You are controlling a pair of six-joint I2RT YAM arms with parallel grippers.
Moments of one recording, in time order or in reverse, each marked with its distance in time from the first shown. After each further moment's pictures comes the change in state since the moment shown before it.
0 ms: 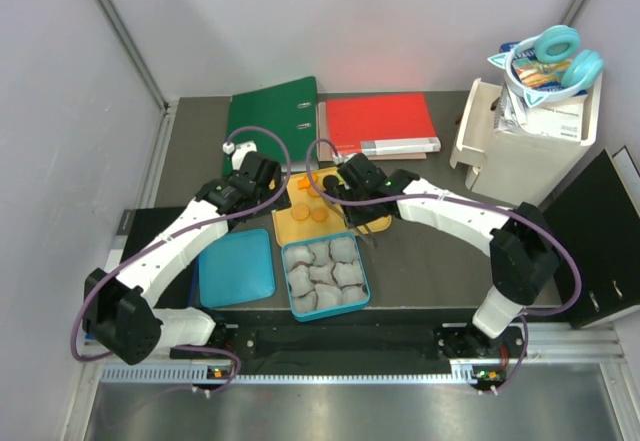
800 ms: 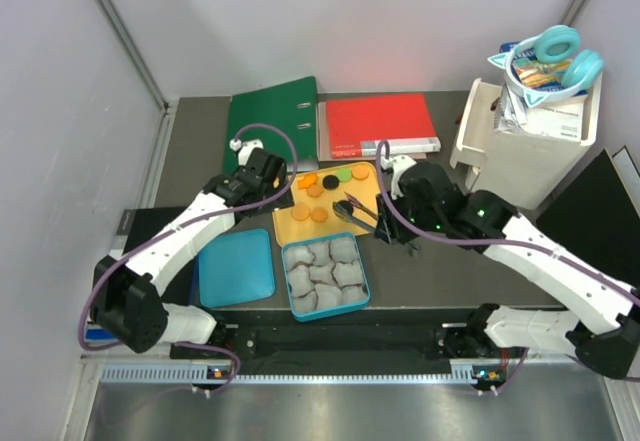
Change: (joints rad) left arm 0.000 0.067 0.029 0.002 0.000 0.027; right arm 0.031 -0.525 -0.072 -0.225 -0.085 -0.001
